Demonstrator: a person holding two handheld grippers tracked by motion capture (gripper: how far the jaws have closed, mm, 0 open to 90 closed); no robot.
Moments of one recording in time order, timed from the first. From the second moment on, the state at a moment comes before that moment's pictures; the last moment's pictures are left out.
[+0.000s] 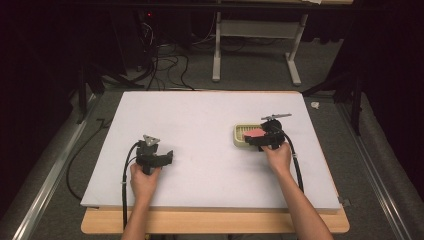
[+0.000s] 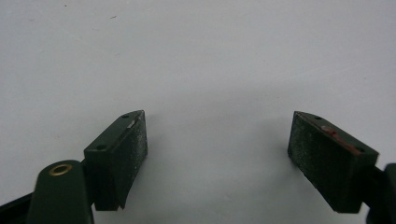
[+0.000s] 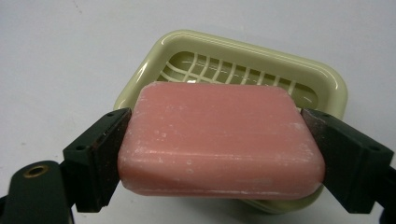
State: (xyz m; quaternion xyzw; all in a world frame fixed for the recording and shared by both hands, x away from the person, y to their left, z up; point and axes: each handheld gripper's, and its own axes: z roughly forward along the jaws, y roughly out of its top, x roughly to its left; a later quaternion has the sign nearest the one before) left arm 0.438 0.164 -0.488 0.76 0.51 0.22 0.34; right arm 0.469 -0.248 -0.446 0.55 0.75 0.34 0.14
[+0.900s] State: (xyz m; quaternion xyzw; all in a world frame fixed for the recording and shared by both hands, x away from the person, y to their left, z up) left arm 0.438 0.164 -0.488 0.76 0.51 0.22 0.34; right arm 0.456 -0.263 -0.437 0.53 0.75 0.36 0.17
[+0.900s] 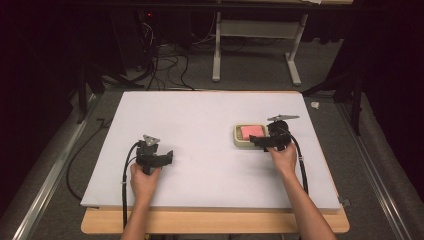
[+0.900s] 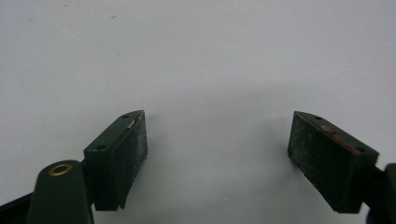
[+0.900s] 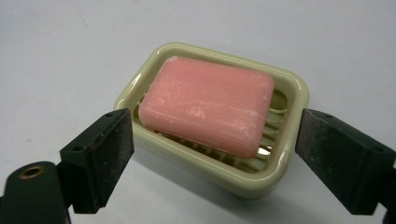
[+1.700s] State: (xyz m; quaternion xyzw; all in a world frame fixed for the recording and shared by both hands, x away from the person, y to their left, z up) left arm 0.438 0.164 -0.488 0.76 0.51 0.22 0.34; right arm 0.425 -0.291 -0.418 0.53 0.71 0.41 0.21
